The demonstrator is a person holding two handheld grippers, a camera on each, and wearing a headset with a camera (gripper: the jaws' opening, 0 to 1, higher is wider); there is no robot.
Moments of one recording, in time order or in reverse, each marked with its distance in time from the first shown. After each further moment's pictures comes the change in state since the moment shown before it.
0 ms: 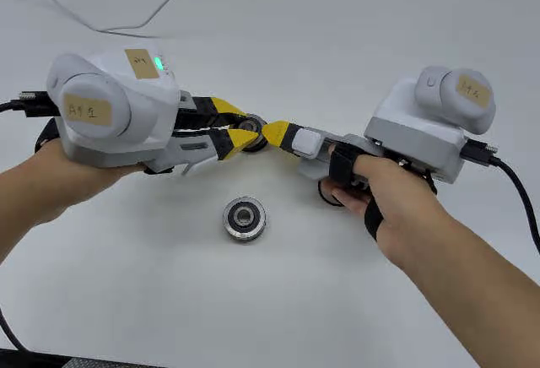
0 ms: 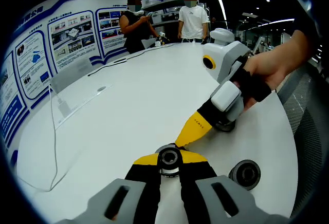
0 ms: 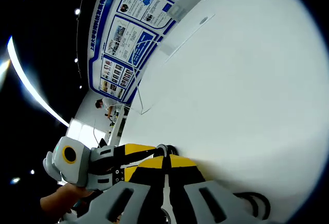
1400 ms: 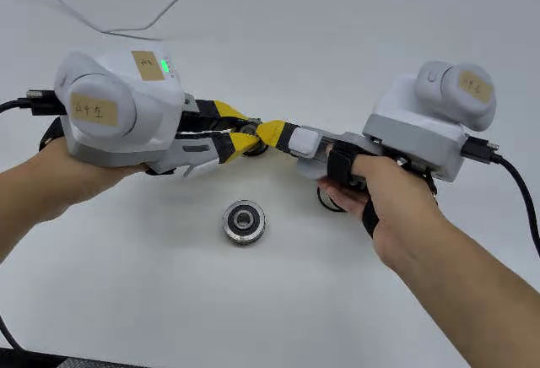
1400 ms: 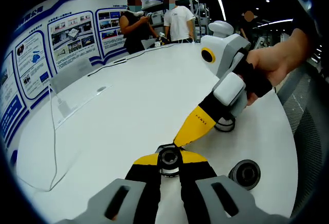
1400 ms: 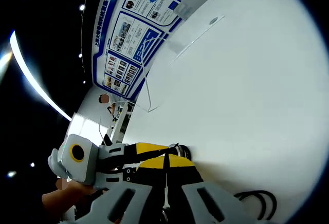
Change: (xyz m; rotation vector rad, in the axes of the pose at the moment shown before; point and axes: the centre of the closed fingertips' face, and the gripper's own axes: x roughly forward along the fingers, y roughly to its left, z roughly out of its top) left arm 0.000 0.000 0.000 -0.001 -0.005 -0.004; right arm -0.002 0.017 0.001 -0.063 0.024 0.031
